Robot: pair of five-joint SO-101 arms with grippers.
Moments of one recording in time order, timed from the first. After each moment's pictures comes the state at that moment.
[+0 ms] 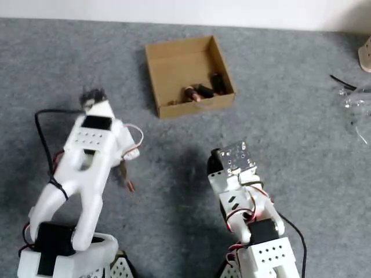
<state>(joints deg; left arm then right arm) 0.4 -13.3 33.1 71.1 37.4 -19.6 -86.2 92.2 30.2 13.6</state>
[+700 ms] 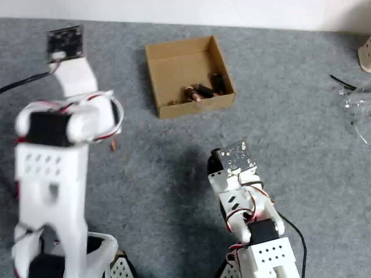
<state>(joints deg) -0.5 -29.8 0.2 91.6 20.7 -19.6 -86.2 92.2 30.2 13.6</state>
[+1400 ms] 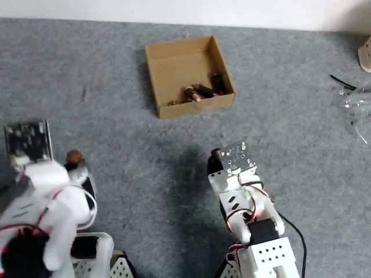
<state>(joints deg) -9.5 -76.3 33.0 95.3 11.3 -19.6 -86.2 92.2 30.2 13.6</state>
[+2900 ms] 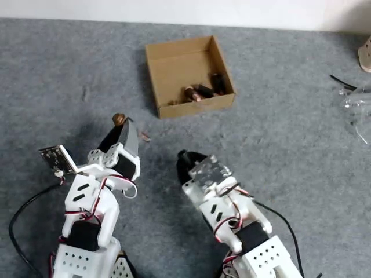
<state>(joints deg) 5.8 -101.7 92.9 22.3 40.9 -36.1 -86.2 92.3 22.2 16.7</state>
